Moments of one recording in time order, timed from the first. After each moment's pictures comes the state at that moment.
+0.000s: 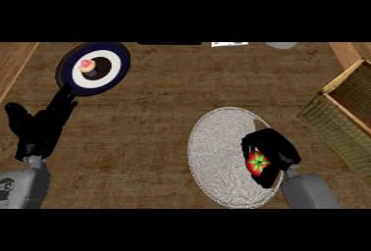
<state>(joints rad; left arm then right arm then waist) -0.20 0.27 0.16 -1.37 0.06 -0.06 0.21 -0.21 -0.17 0.16 -1.25 0.99 0.24 -0.22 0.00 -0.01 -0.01</state>
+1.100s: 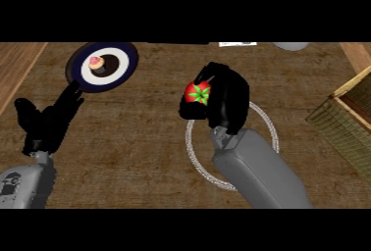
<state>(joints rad) -0.24 0.26 0.14 -1.36 0.05 -0.07 0.21 -0.70 0.00 0.44 -1.41 0.93 -0.43 1.04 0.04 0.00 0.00</state>
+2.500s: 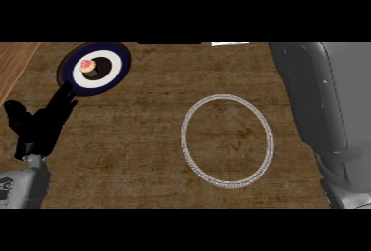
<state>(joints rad) -0.21 0.26 0.17 -1.40 0.06 -0.06 0.24 -1.21 -0.16 -0.03 -1.26 1.33 -0.14 1.14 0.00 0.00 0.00</state>
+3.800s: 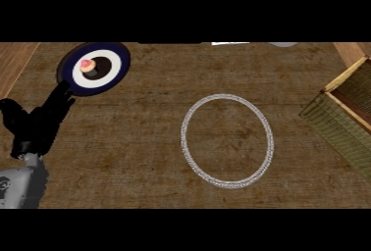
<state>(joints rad) -0.22 0.27 0.18 -1.40 0.06 -0.07 0.24 -0.71 -0.37 -0.35 -1.52 1.24 -0.17 0.98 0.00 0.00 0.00</state>
